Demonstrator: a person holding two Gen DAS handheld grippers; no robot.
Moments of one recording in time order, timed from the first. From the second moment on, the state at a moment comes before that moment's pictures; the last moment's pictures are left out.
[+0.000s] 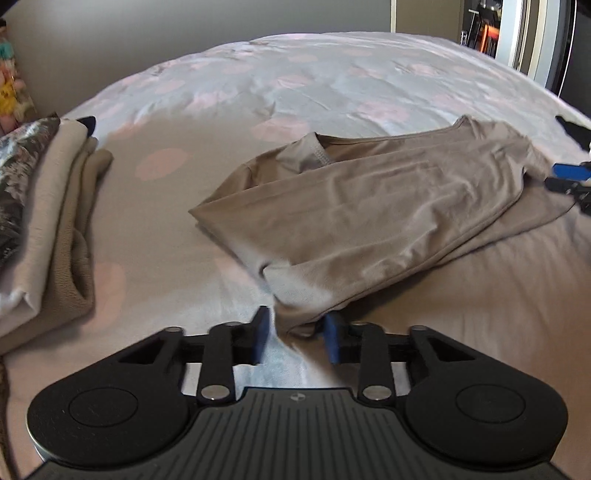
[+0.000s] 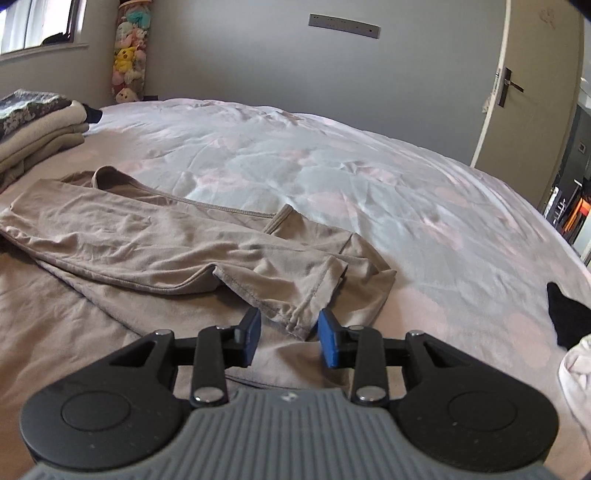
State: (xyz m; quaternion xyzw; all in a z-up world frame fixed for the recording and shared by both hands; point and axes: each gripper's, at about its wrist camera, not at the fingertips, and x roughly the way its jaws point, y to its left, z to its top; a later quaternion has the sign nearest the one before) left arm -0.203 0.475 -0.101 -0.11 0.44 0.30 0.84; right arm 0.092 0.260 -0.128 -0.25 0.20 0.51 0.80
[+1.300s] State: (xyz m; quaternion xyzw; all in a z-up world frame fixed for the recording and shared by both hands) left arm -0.234 0.594 -0.102 -0.39 0.32 0.33 0.80; right arm 0.235 0.244 -0.103 0.01 0.44 0.45 0.78
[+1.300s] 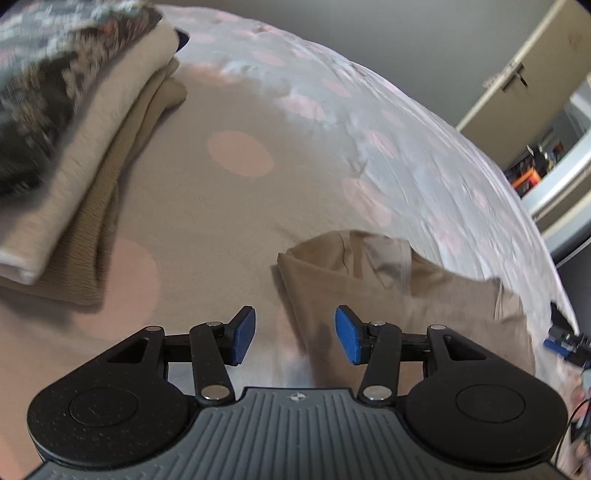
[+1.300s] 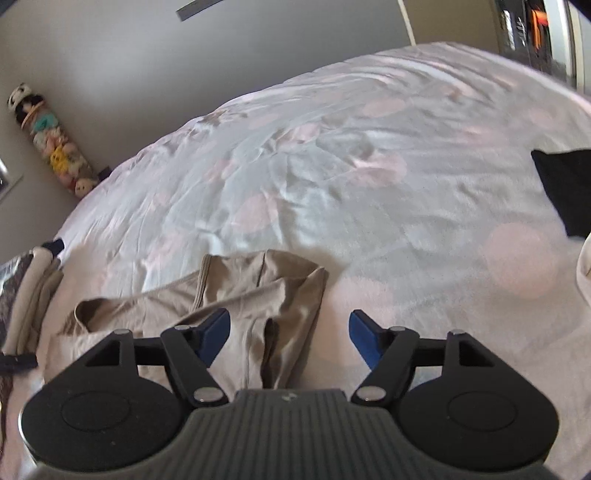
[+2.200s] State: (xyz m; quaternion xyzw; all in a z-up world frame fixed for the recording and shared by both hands) left arm -0.172 0.608 -0.116 -0.27 0.32 0.34 0.84; right arm 0.247 0.311 -0.133 -0.07 0.37 0.45 0.81
